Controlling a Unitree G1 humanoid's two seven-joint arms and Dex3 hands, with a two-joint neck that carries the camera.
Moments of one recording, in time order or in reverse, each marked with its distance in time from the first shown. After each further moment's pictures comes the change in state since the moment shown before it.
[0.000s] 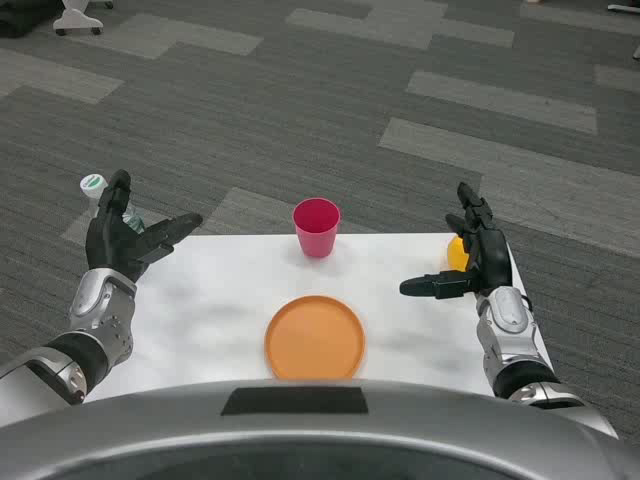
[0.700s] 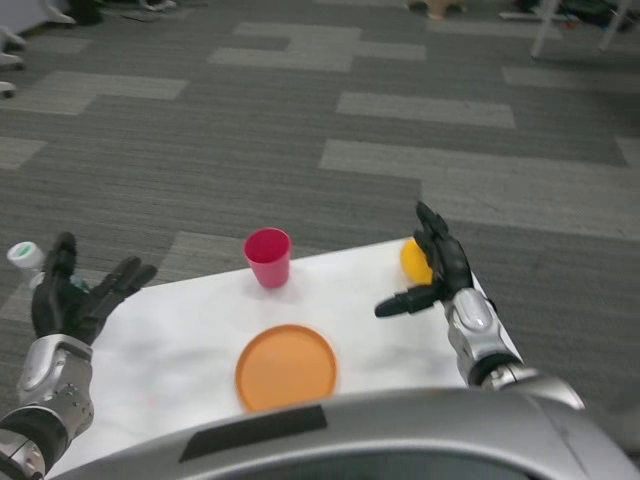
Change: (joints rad) left arm -0.037 -0.004 -0.067 0.039 -0.036 0.019 -0.002; right arm -0.013 -0.001 -0.071 0.102 0.001 -0.010 -0.001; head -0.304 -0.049
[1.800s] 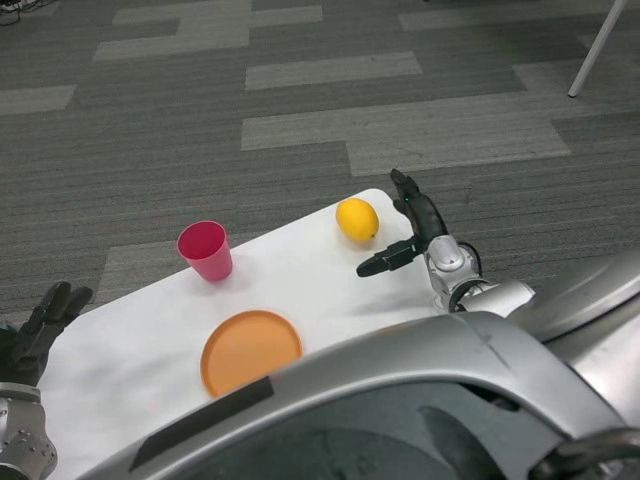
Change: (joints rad) left arm -0.011 0.000 -0.012 0.009 -0.001 0.008 0.000; right arm -0.027 -0.088 -0.131 0.187 -0.220 -0.006 -0.093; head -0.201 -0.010
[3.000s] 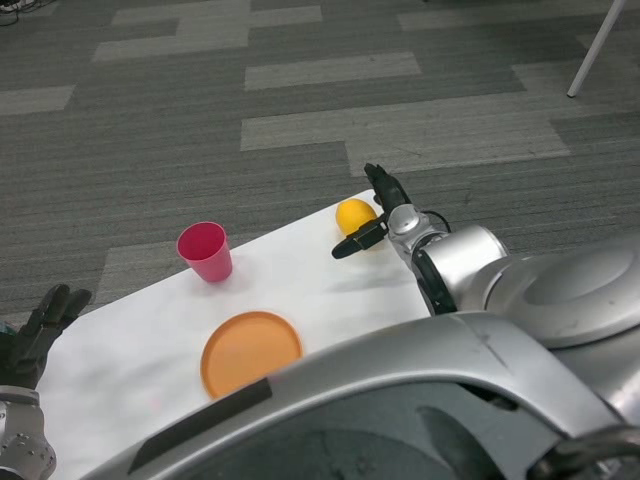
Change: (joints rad) left arm -0.002 0.000 -0.001 0.001 0.000 0.001 0.000; right arm -0.272 0.007 0.023 0.187 -0.171 0.288 -0.148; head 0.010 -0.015
